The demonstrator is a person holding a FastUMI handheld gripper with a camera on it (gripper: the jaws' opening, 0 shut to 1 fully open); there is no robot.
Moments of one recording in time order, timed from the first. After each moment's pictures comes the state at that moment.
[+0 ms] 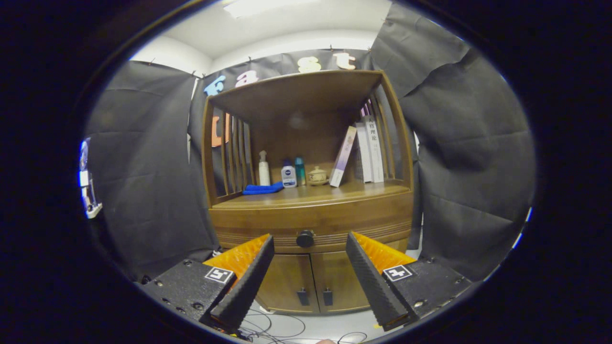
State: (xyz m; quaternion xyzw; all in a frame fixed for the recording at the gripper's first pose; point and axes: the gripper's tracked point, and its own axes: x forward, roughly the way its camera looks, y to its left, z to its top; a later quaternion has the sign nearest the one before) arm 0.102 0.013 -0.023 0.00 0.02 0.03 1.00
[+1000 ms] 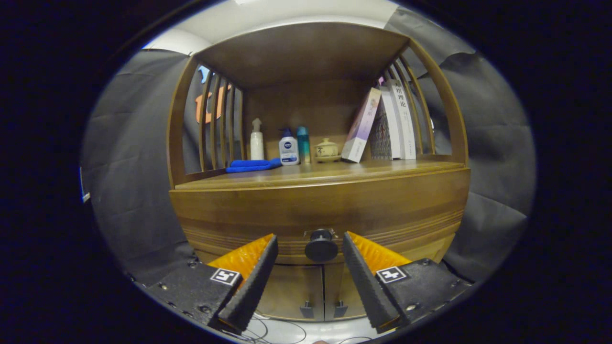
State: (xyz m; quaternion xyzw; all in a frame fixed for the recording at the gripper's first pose) arm 0.237 0.037 -0.089 -0.02 0.06 0.01 1.00
